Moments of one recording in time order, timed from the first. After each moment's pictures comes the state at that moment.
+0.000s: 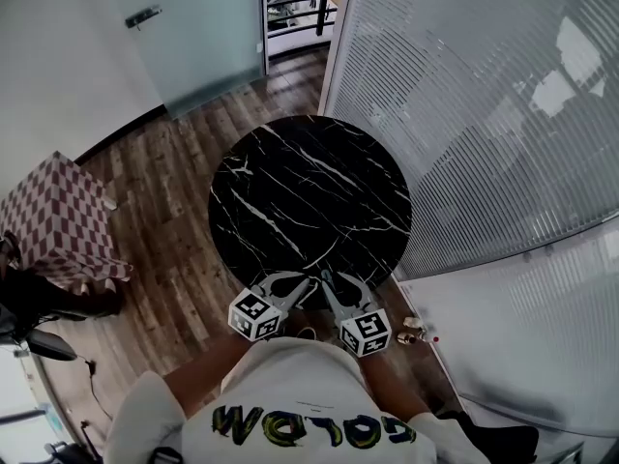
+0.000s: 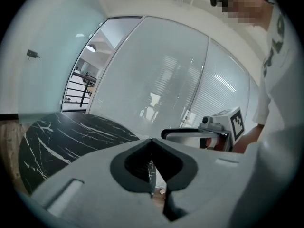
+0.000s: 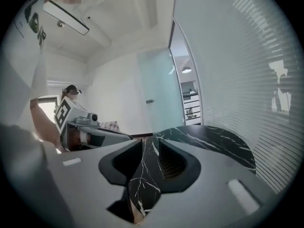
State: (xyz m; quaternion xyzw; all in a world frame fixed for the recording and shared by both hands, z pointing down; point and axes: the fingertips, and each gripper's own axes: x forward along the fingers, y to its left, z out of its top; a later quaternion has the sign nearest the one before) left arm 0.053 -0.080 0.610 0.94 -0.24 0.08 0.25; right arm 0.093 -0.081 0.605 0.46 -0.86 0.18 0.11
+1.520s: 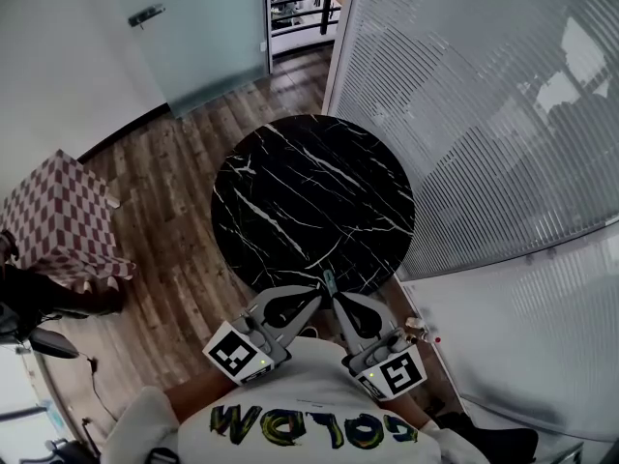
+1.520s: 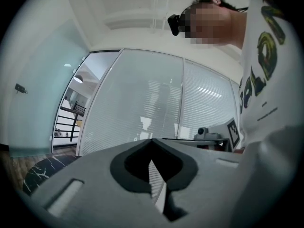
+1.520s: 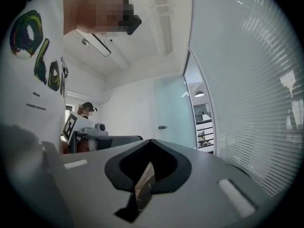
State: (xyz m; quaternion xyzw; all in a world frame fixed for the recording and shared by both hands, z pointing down) left arm 0.046 -0.044 0.416 0.96 -0.23 -0.05 0.11; right arm 0.068 -0.042 0.407 0.42 -0.91 0.05 0.00
